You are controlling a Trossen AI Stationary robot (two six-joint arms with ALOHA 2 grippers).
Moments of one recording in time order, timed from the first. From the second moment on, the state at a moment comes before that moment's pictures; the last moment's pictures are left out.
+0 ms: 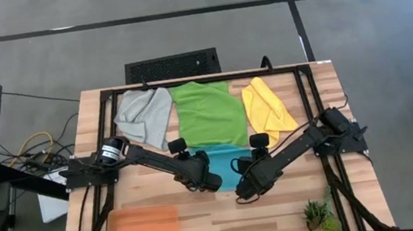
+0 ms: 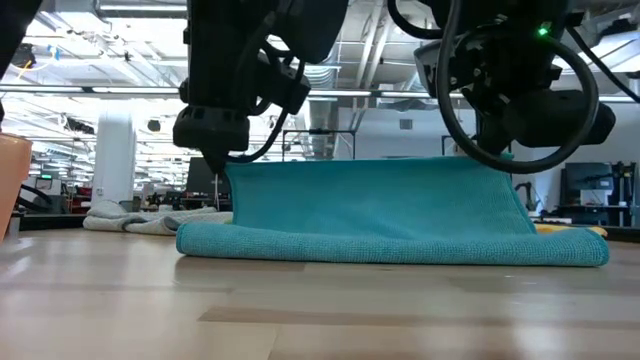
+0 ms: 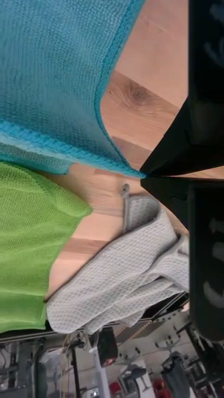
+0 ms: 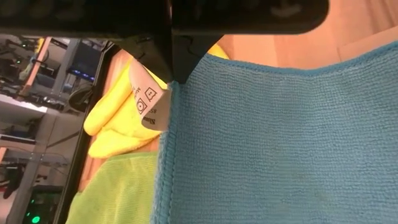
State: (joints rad) left arm -0.30 2.13 1.67 -1.51 -0.55 -0.70; right arm 0.46 1.99 1.44 -1.46 0.60 0.54
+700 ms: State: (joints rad) left arm -0.27 2.13 1.67 -1.47 -0.55 -0.67; right arm 0.39 1.99 1.44 -1.46 0.57 0.54
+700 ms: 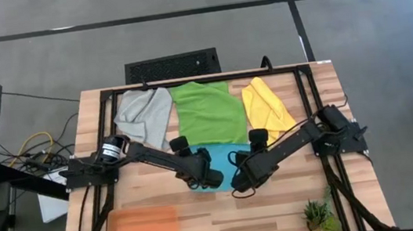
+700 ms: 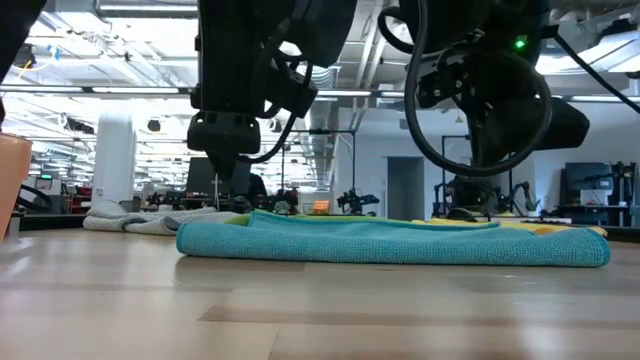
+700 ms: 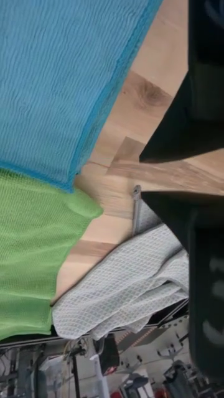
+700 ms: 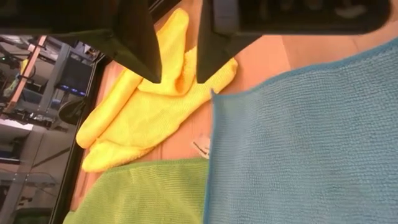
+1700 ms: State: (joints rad) left arm -0.60 2.03 1.60 -1.21 -0.58 -0.54; right arm 0.78 1.69 1.44 -1.21 0.57 0.68
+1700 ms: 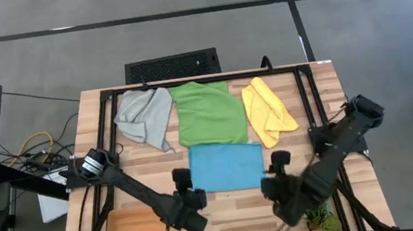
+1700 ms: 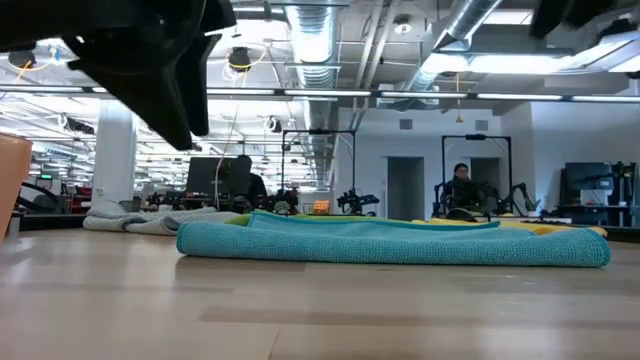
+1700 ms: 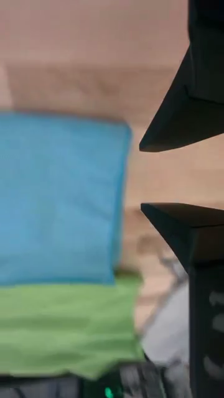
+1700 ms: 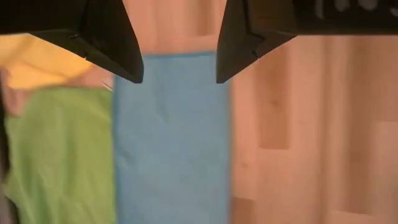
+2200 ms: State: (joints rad) left arm -0.57 2.03 1.41 -0.84 -0.48 -0.43; right arm 0.86 1.72 1.44 -1.12 0.58 0.67
